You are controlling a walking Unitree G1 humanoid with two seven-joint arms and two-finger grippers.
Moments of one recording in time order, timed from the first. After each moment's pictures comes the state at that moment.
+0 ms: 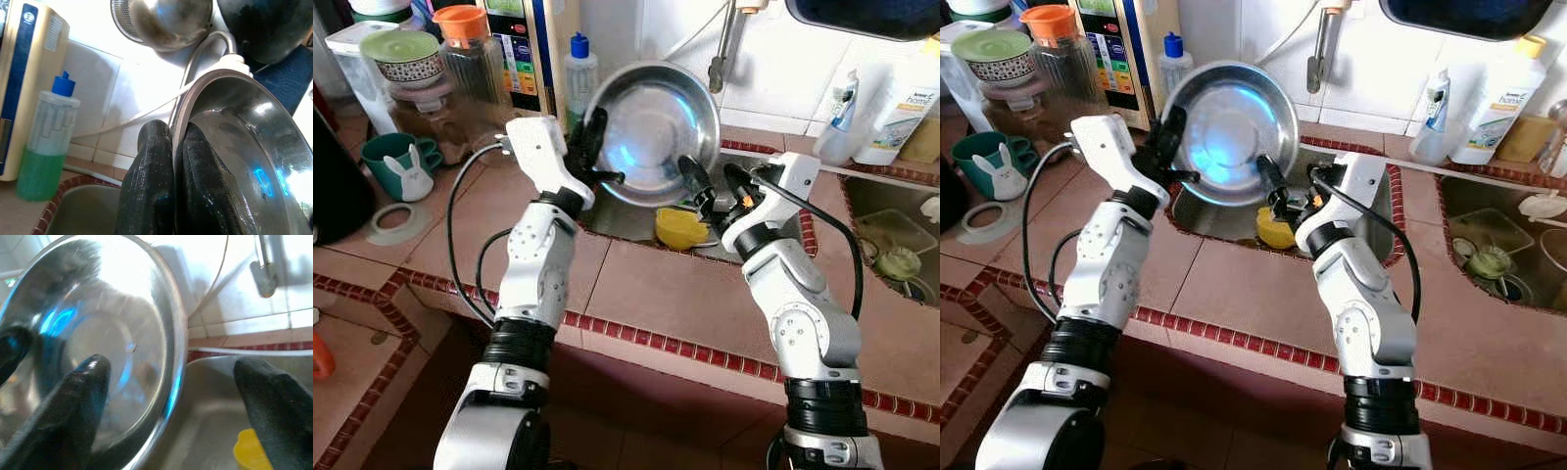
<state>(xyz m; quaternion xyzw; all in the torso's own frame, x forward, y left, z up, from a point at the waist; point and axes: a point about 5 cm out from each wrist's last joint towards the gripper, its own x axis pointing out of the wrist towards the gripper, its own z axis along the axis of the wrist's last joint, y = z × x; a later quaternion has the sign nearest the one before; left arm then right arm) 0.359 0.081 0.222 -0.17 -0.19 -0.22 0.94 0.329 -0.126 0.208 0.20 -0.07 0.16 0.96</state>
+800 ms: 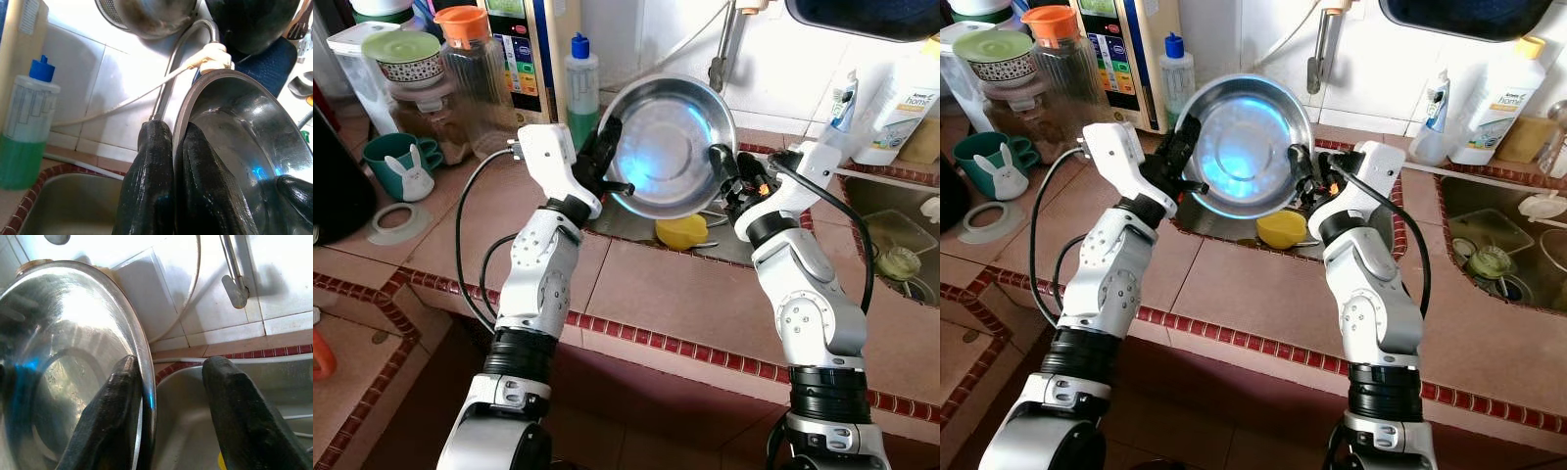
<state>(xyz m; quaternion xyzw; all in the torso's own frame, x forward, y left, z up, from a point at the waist) 0.352 0.074 0.217 -0.18 -0.17 -0.25 0.94 0.334 -0.137 0.212 0.22 -0.08 0.13 0.96</state>
